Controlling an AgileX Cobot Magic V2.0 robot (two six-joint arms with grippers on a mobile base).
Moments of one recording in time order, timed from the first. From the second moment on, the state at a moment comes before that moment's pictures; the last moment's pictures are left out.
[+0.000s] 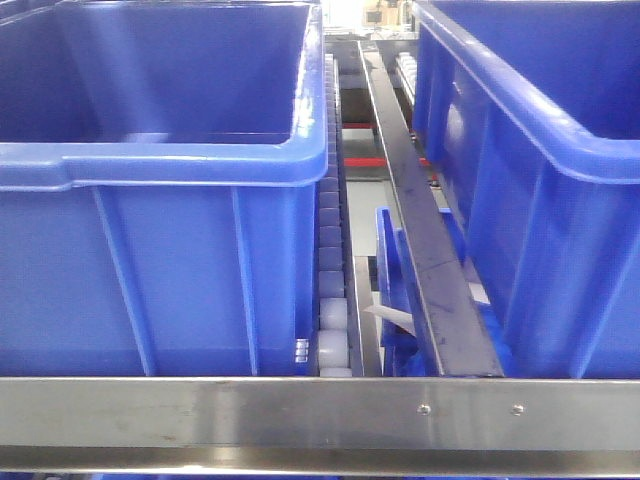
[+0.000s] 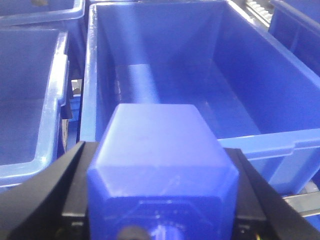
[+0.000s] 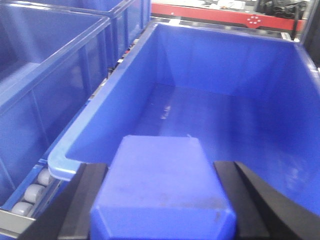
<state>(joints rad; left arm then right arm) -0.28 0.01 -0.59 0.10 0.86 -0.10 0.22 -0.01 -0.48 -0.01 0.67 -0.01</state>
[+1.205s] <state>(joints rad) -0.28 0.27 -0.67 0.05 0.74 -0.07 0.22 -0.01 -0.48 -0.04 0.67 -0.01</state>
